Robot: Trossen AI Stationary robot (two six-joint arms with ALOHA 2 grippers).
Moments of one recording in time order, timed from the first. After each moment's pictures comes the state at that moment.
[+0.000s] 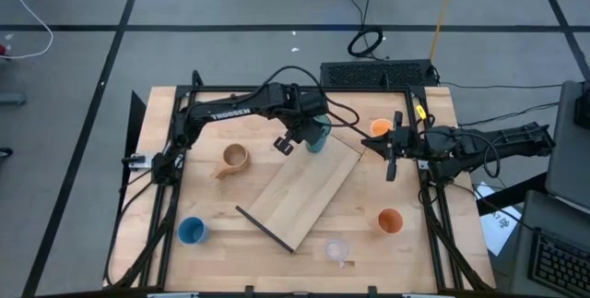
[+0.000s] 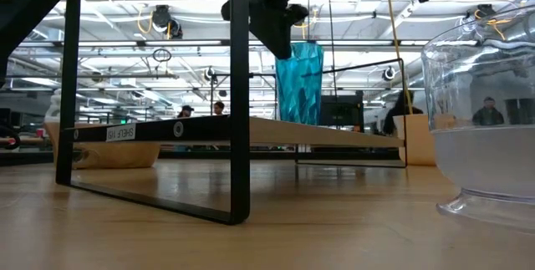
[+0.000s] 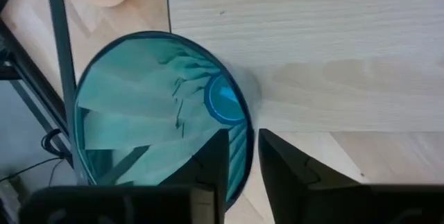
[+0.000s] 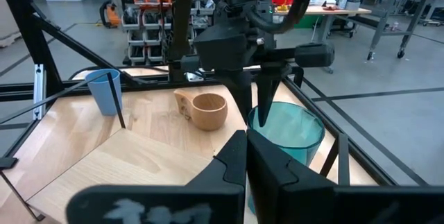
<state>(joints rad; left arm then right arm) 0.19 2.12 2.21 -1.26 0.02 0.90 0.16 0.65 0.65 -0.20 0.37 0.07</state>
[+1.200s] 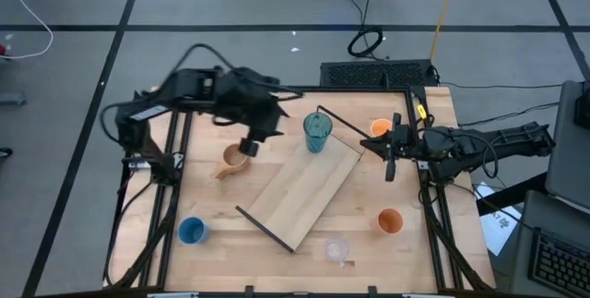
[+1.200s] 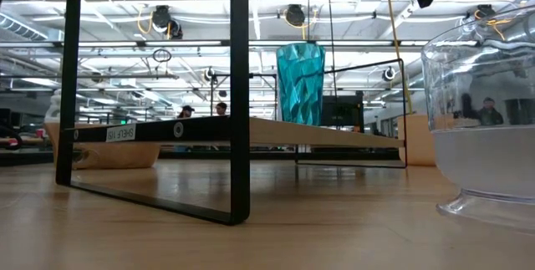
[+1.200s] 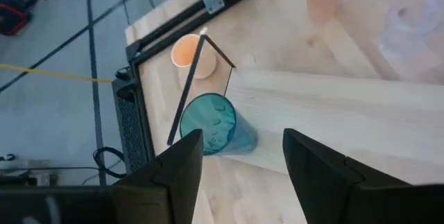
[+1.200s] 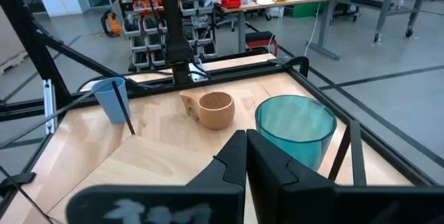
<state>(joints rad) 0.05 1.69 2.21 -1.27 -0.02 0.54 0.17 0.67 0.65 -0.20 0.37 0.17</state>
